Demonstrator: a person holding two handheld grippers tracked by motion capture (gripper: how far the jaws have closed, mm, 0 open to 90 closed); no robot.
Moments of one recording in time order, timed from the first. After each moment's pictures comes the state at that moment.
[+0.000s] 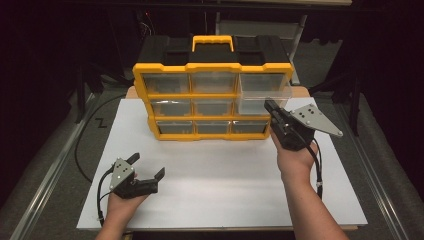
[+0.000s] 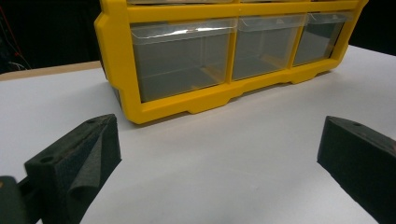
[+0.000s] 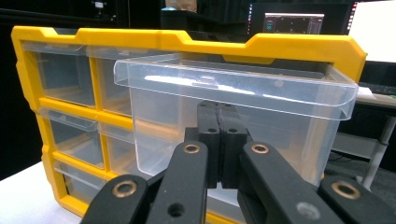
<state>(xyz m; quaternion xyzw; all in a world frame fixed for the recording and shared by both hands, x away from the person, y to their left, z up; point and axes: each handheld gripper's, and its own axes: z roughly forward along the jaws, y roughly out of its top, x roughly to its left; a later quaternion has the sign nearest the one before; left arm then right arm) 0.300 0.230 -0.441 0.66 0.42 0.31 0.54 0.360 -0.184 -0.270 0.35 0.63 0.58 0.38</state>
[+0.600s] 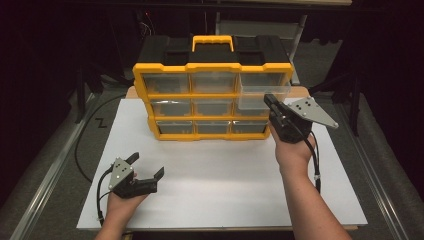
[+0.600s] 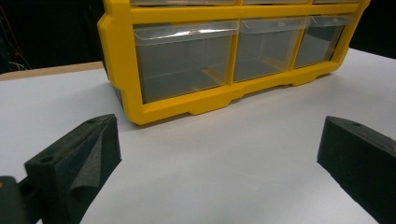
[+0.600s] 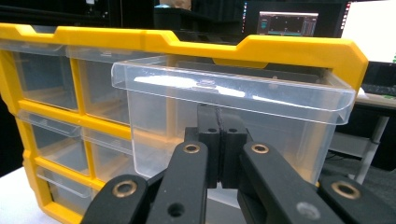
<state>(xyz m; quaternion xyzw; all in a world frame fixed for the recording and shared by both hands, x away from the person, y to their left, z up) 0.302 0.232 -0.442 0.66 0.42 0.31 0.54 0.376 -0.181 -0.267 0.36 0.63 0.57 0.39</state>
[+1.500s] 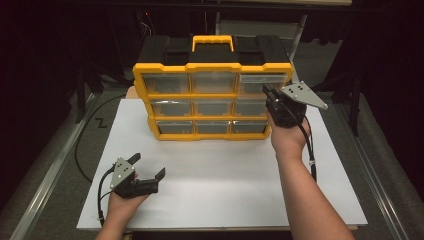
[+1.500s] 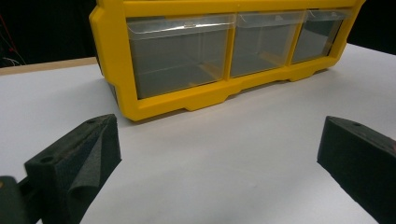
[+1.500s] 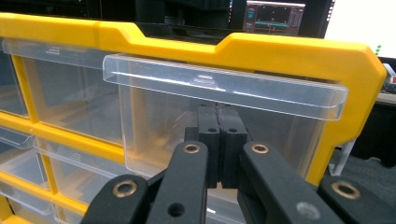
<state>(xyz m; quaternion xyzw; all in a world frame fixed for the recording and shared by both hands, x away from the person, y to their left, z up) 0.302 0.230 -0.443 0.67 0.42 0.30 0.53 0.411 -0.172 -0.259 0.38 0.63 0.55 0.40</state>
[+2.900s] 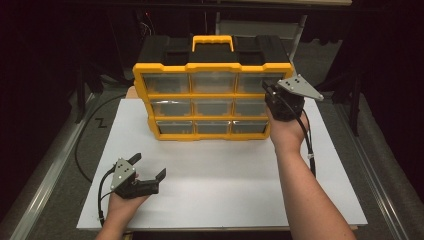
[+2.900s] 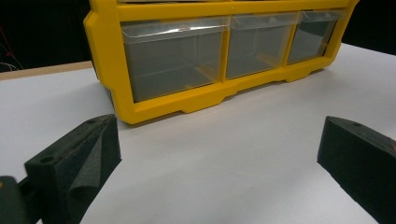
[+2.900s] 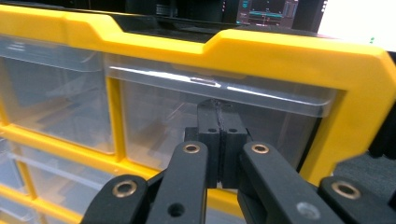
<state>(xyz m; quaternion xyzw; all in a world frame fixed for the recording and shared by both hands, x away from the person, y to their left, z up) 0.301 0.228 -0.442 0.67 0.41 0.31 0.54 0.423 -0.169 -0.254 0.39 0.64 0.52 0.40</state>
